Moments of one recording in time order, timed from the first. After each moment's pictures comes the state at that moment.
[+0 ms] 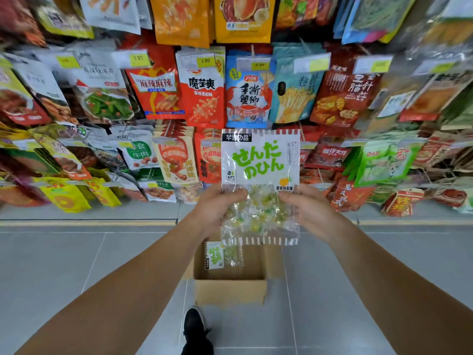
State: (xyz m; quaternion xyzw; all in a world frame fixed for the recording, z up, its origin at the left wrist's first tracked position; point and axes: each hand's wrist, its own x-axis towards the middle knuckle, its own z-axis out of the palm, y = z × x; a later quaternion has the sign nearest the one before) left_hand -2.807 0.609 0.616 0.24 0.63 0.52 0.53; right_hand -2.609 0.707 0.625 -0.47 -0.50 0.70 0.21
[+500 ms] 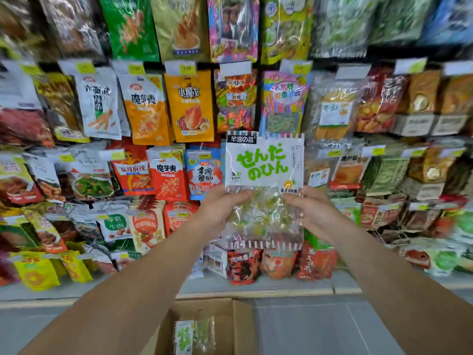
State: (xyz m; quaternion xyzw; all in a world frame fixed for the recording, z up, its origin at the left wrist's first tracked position) left_hand -2.636 0.681 0.790 0.38 0.57 0.58 0.44; right_hand -2.436 0.759 0.798 -0.40 -0.55 0.65 0.34
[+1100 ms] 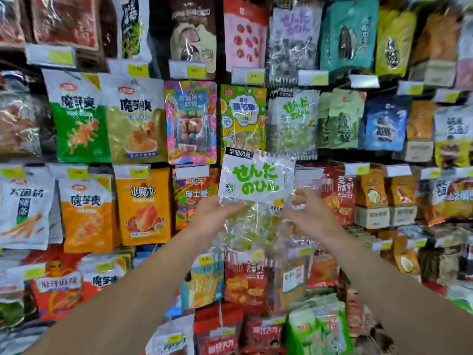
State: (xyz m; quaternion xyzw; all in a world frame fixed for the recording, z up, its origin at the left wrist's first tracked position) left_hand -2.643 0.886 0.938 0.51 0.53 0.60 0.32; right_hand -2.425 0.935 0.957 -0.44 -0.74 0.26 0.43
